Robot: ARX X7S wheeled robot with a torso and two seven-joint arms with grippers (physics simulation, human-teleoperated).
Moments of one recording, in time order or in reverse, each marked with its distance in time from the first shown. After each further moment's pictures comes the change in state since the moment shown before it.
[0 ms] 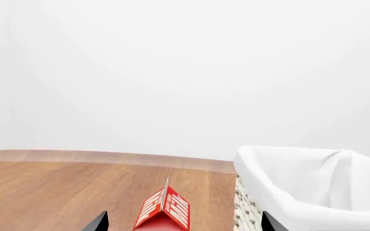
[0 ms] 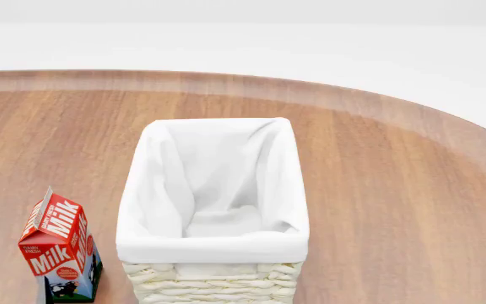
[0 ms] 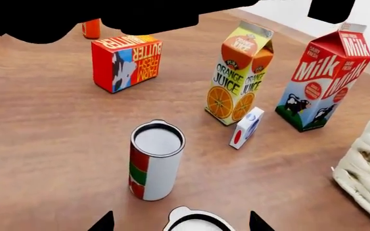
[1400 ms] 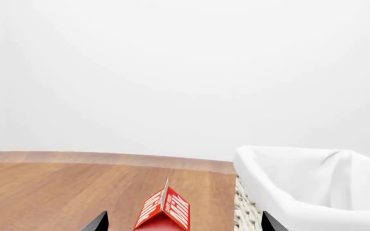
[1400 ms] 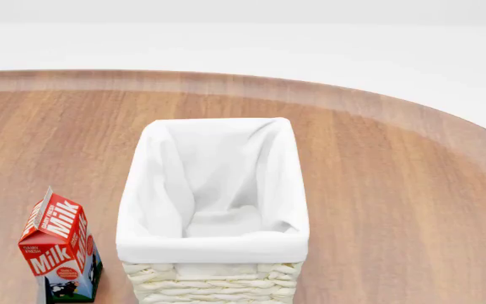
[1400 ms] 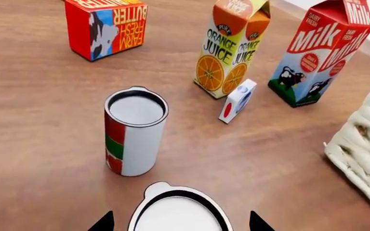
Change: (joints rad) left arm -0.004 -0.013 0.016 -0.007 -0.002 0.012 -0.015; right arm 0.058 -0.048 -0.024 0.083 -0.052 0.066 0.034
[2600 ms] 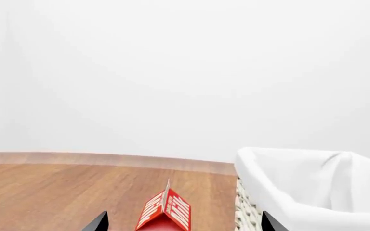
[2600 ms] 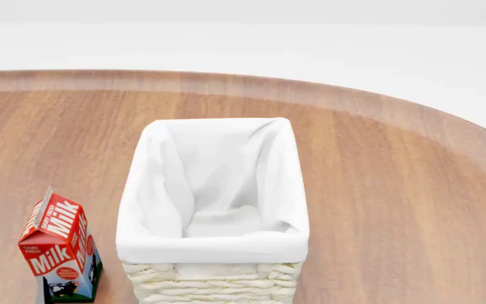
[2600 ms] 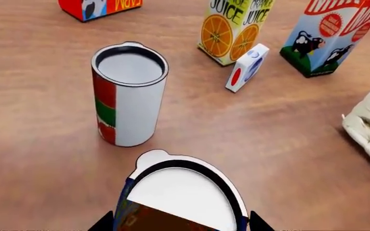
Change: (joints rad) left arm 0.002 -0.011 0.010 0.008 -0.003 0.005 -0.018; right arm 0.056 -0.043 -0.038 0.090 -0.030 0.071 -0.002
